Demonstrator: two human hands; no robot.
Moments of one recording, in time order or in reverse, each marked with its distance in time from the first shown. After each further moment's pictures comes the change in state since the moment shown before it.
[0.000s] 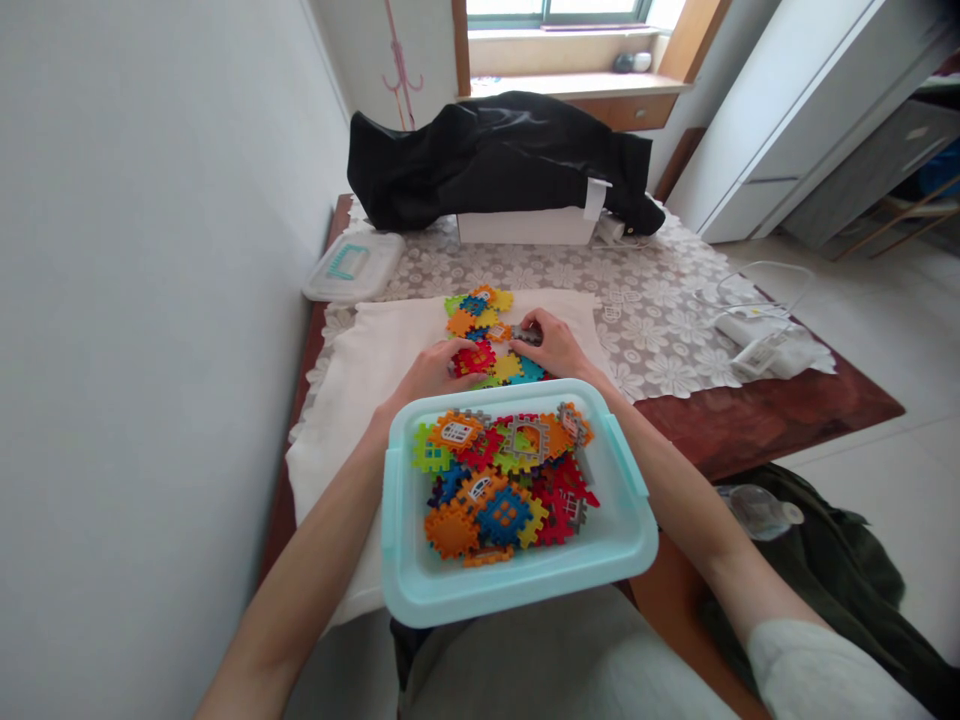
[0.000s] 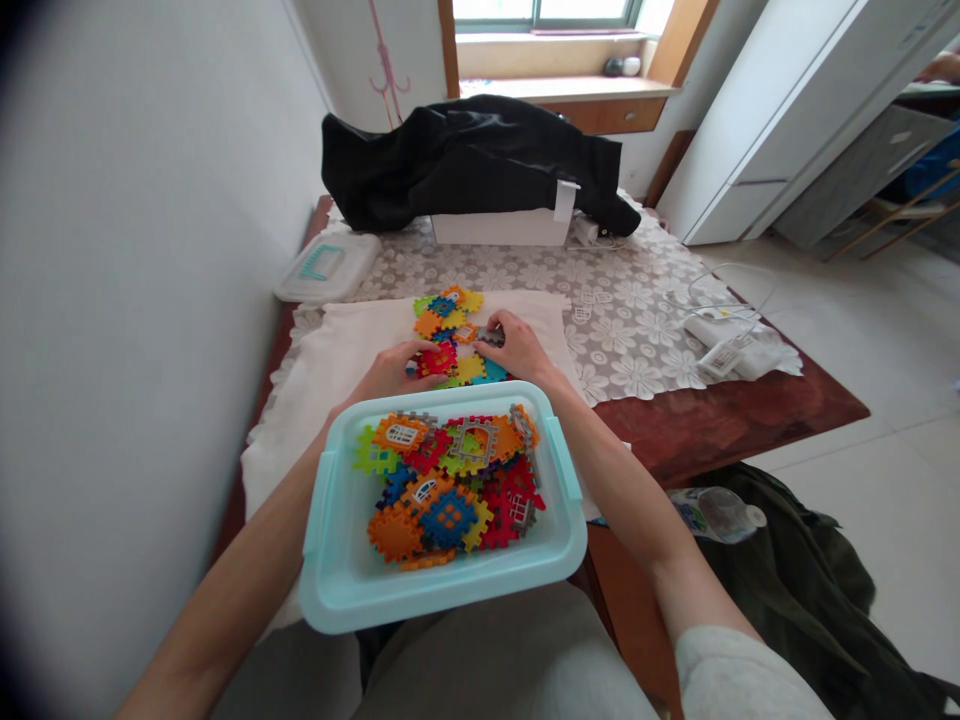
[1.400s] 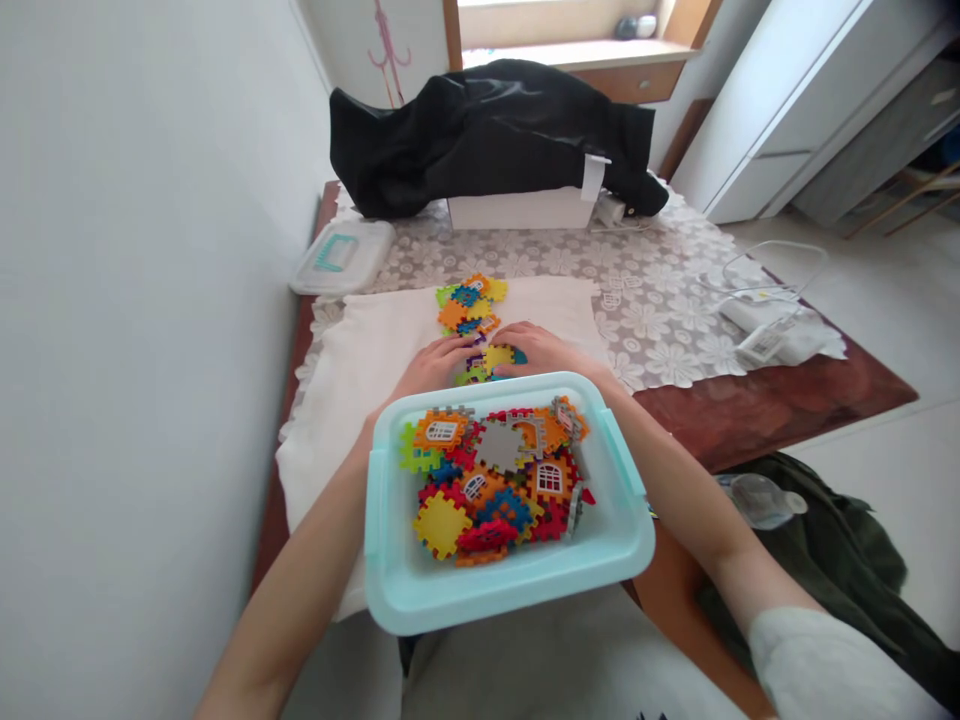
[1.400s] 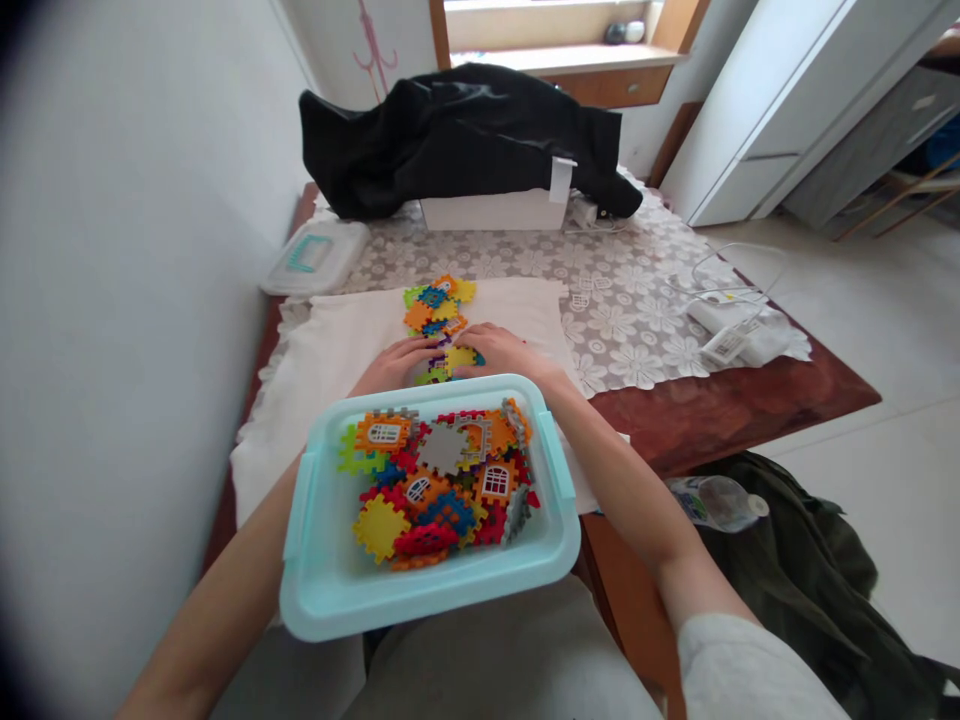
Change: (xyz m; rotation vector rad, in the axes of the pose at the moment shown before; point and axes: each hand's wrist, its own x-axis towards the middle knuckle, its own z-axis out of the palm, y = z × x) left_hand -0.002 -0.020 0.013 0.210 -0.133 0.115; right_hand -0.015 -0.014 -0.006 -0.036 -0.400 -0.252
